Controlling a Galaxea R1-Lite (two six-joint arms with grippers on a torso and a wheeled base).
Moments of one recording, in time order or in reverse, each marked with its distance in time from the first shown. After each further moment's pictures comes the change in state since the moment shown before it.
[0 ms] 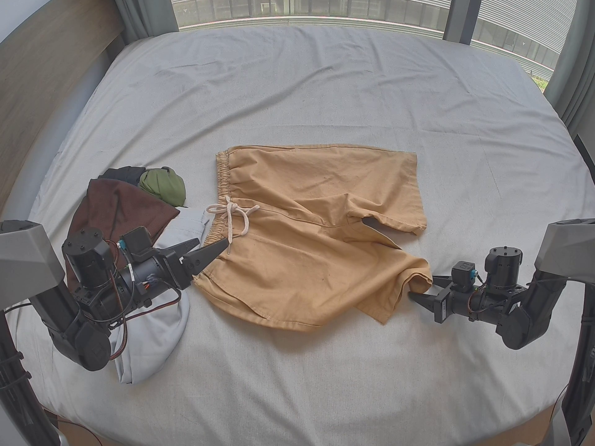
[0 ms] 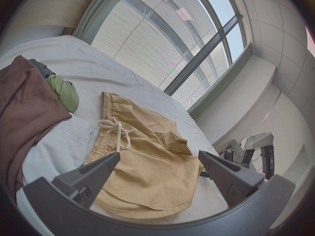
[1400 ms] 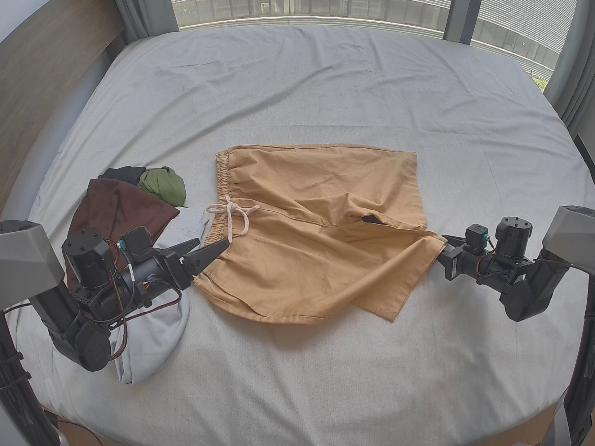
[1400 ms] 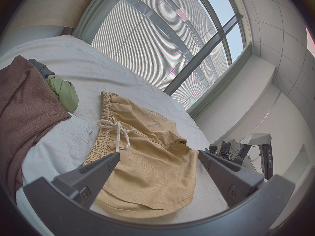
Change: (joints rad) left arm -0.003 -0.002 0.002 0.000 0.000 0.000; right arm -0.086 0.003 -0.211 0.009 -0.072 0.024
